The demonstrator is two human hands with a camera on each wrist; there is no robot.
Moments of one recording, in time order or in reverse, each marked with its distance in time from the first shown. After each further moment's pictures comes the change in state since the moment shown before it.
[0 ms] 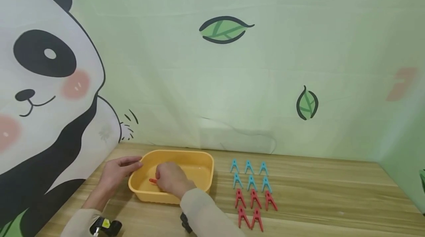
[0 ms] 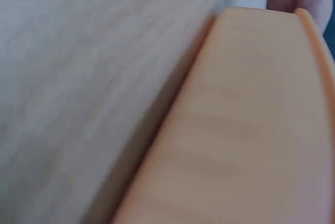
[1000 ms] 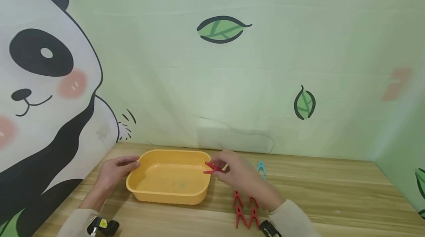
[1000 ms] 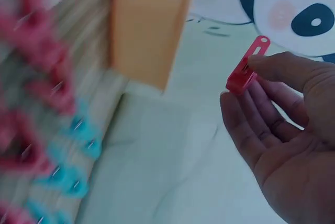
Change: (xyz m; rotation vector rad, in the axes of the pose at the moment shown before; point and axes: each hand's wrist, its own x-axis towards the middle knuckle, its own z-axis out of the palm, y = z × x) left_hand 0.001 -0.001 -0.001 0.007 0.004 0.003; right_hand -0.138 0.077 -0.135 0.190 0.167 -0.107
